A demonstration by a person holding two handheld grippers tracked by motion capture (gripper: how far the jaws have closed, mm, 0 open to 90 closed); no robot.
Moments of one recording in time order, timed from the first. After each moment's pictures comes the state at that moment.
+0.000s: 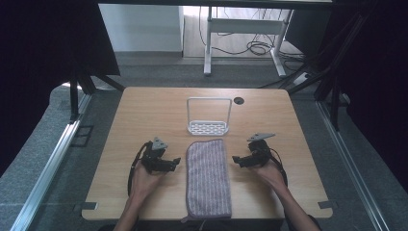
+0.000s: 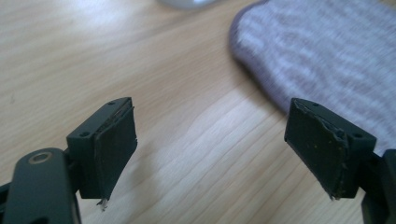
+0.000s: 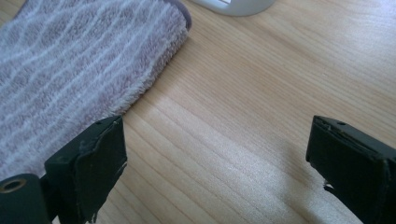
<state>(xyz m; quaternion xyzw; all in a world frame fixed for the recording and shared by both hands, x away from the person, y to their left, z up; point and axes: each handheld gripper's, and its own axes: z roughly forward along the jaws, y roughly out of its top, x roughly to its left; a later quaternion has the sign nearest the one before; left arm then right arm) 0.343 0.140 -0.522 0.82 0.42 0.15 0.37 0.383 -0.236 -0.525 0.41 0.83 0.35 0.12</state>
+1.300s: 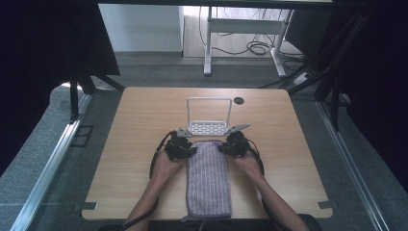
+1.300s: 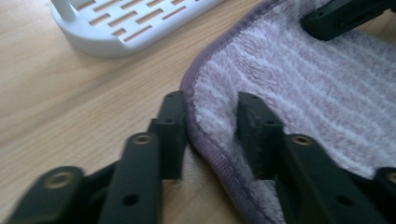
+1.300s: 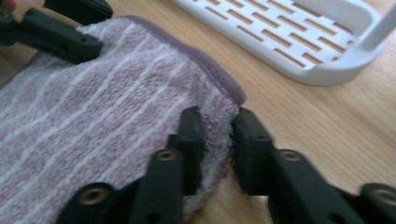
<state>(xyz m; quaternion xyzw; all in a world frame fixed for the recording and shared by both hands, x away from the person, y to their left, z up) 0.397 0.082 -0.536 0.85 0.38 0.08 0.36 0.415 -0.168 -0.530 0.36 0.86 0.35 0.09</state>
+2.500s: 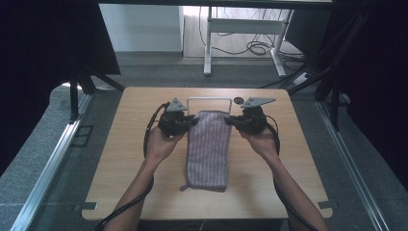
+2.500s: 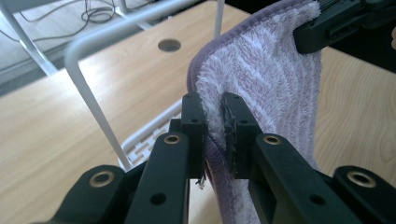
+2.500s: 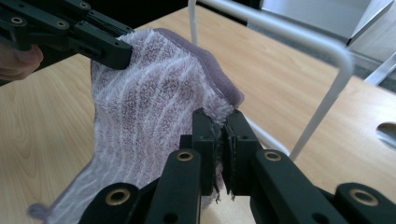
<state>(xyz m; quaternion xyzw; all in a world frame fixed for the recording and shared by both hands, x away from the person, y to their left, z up) 0.396 0.090 -0.397 0.81 0.33 0.16 0.46 0.411 -0.194 -0.393 0.31 0.82 0.46 0.13</state>
